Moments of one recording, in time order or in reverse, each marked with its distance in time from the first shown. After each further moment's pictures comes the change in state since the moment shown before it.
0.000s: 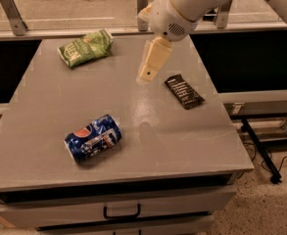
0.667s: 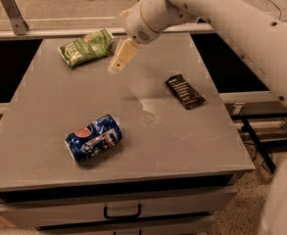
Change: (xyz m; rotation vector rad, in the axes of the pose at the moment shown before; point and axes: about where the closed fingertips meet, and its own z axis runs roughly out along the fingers) arm -0.011 -0.080 0.098 0.102 -0.159 0.059
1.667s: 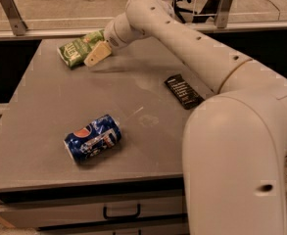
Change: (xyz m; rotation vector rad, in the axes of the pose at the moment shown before) arm 0.008 -0.073 0.138 0.141 -0.045 0.265
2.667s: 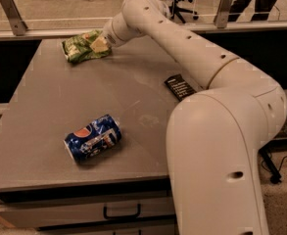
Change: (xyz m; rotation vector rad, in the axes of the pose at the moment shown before) arm 0.003 -0.018 0.020 0.027 0.019 0.102
